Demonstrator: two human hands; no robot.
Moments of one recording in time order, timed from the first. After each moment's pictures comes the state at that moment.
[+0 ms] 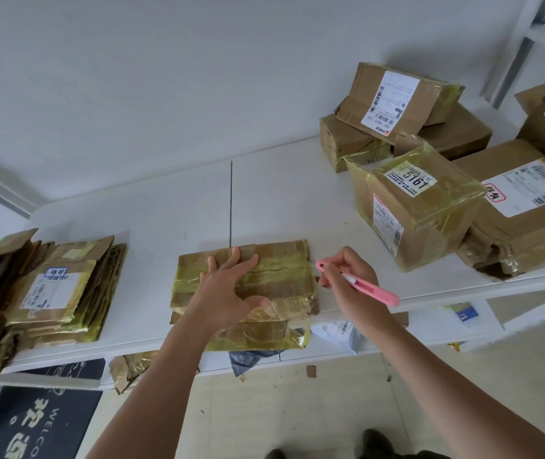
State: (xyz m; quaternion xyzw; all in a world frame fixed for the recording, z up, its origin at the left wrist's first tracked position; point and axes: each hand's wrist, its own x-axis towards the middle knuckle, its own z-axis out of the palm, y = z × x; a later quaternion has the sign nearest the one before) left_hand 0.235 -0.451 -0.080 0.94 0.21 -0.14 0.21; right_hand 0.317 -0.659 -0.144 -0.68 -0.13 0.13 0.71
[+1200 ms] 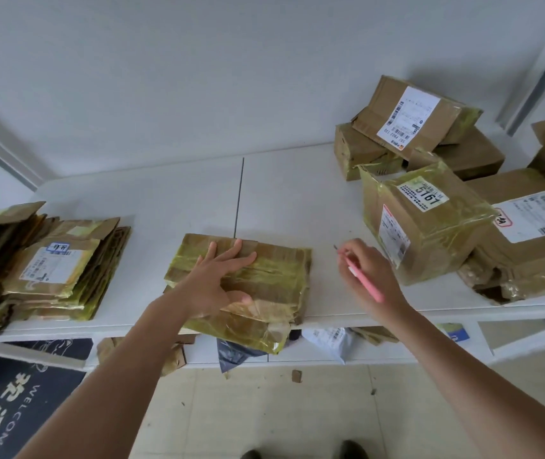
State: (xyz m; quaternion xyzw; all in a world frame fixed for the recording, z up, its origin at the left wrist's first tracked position) left_hand 0.230 -0.419 -0.077 0.94 0.14 -0.18 0.24; right_hand 0.361 -0.681 -0.143 -0.81 -0.34 -0.02 0.47
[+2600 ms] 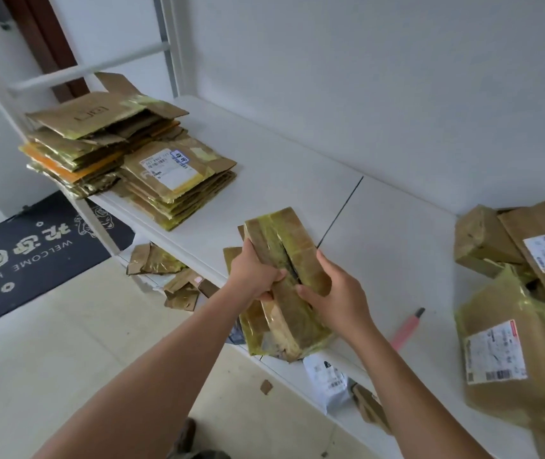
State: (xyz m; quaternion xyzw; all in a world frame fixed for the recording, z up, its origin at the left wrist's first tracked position) left_hand 0.187 -0.410 -0.098 0.56 0.55 0.11 0.62; right_hand 0.307 -0.531 -0.107 -0.81 -0.45 0.22 0.30
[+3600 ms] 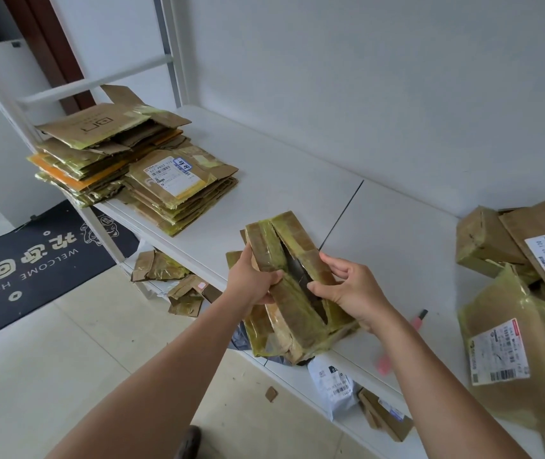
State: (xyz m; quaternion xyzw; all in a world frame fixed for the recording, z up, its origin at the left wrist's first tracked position) left_hand 0.181 -0.414 -0.105 0.49 0.53 0.17 0.68; right_hand 0.338 -0.529 -0.103 -0.74 -0.35 0.39 0.43
